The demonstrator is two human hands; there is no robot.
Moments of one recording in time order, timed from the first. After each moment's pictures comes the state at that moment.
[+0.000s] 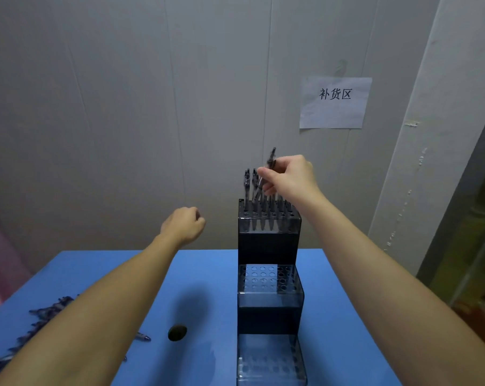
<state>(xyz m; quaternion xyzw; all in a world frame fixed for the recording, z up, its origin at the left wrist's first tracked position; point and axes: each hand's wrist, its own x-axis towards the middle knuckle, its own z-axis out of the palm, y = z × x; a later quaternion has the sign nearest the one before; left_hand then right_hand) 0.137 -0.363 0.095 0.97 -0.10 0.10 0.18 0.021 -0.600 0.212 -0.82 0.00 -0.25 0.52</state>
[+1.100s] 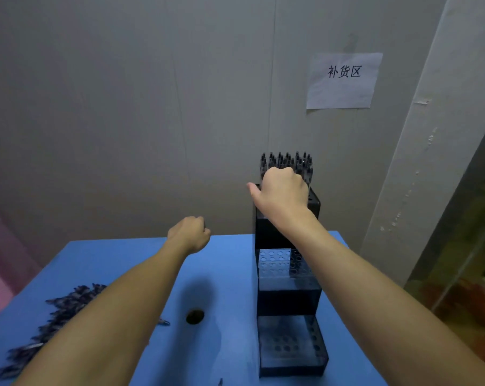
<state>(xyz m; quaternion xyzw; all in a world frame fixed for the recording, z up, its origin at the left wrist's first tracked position) 0.144 -0.336 0.043 0.99 -0.13 0.05 0.08 0.011 -0.526 0.183 -0.96 0.12 -0.23 0.10</state>
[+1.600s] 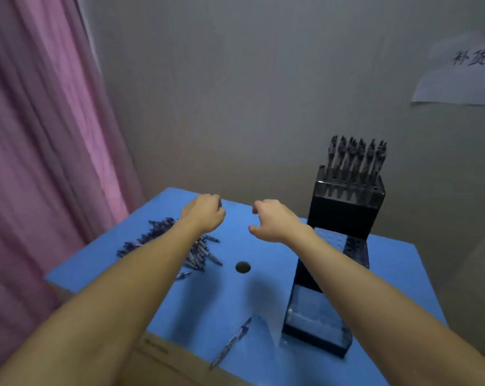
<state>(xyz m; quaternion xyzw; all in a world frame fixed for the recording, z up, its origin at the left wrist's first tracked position) 0.009 -0.250 0.060 0.99 0.02 0.07 0.10 -0.002 -0.458 0.088 -0.96 -0.24 0.01 0.10</state>
